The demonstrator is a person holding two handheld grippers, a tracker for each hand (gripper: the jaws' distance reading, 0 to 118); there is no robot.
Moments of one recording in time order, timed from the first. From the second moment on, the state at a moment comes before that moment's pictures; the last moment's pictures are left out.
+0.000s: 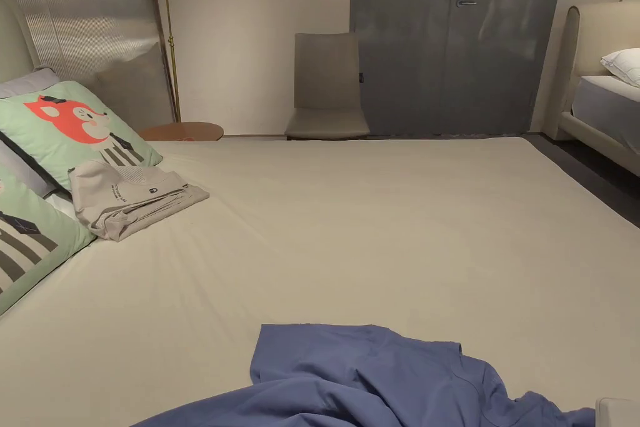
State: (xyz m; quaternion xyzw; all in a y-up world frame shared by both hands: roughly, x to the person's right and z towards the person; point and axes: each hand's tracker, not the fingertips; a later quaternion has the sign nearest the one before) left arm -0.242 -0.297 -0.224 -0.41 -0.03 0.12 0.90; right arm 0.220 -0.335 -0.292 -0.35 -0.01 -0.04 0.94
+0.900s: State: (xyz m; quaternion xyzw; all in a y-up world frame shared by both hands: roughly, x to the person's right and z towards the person) left arm -0.276 0.082 -0.514 -0.07 -0.03 0.09 0.99; right arm 0.201 0.055 -0.464 0.04 -0.01 -0.10 0.99
